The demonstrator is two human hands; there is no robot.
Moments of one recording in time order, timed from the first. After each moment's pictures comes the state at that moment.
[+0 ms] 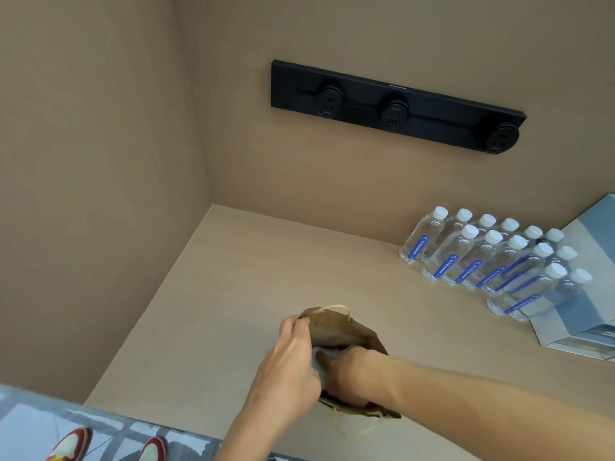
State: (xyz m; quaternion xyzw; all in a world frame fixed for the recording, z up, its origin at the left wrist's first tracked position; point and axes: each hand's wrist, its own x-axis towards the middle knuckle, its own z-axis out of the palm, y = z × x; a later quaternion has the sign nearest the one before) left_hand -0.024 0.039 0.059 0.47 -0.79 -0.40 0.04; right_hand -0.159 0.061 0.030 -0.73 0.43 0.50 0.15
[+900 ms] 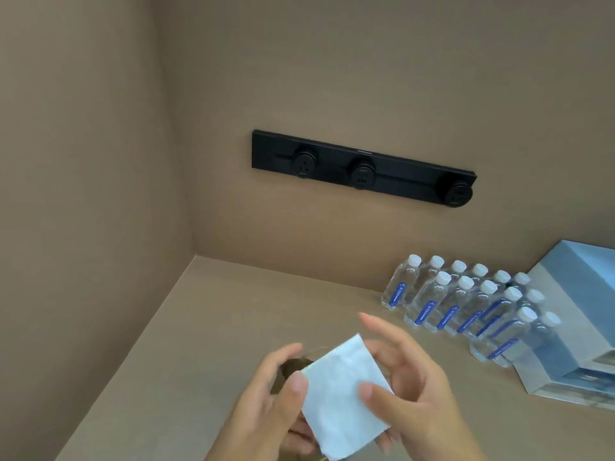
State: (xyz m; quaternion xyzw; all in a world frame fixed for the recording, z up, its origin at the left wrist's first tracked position) left_hand -0.004 0.049 0.140 0.33 -0.56 -0.72 0.24; right_hand -0.185 0.136 0.166 -0.41 0.50 -0.62 0.44
